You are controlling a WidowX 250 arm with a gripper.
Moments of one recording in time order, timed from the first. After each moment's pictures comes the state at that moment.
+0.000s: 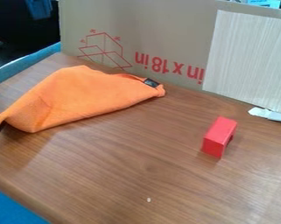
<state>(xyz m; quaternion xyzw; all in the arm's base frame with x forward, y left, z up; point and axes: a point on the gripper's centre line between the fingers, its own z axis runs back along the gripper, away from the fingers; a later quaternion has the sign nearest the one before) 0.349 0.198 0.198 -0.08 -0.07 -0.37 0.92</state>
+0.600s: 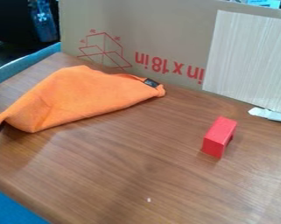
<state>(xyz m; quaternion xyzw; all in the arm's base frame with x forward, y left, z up) 0.362 0.212 0.154 -0.09 -0.07 -0.33 0.94</state>
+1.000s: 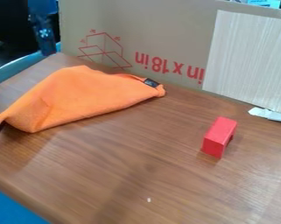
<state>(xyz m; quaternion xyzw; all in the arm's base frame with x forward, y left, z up) 0.367 0.229 0.124 -0.07 -0.05 -0.30 0.95</state>
